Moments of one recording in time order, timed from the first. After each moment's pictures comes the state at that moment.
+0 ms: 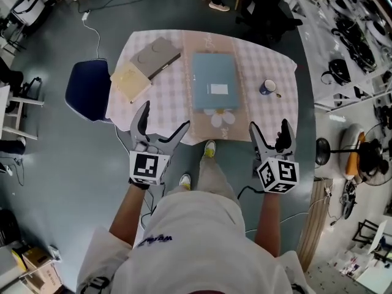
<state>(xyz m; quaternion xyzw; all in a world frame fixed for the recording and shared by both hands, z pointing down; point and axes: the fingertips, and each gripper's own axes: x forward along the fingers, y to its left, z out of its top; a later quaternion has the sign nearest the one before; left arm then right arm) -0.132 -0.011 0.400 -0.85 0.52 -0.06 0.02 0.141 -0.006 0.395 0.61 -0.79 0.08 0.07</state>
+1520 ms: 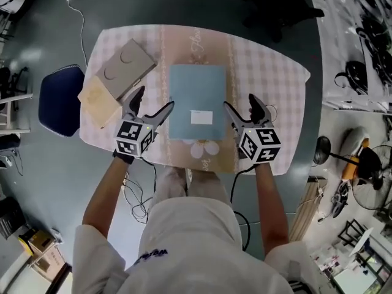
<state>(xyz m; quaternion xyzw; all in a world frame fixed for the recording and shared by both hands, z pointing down) -0.084 -0.299 0.583 -0.84 0.49 -0.17 -0.17 0.144 -0.309 0.564 0.47 -0.84 0.23 0.16</state>
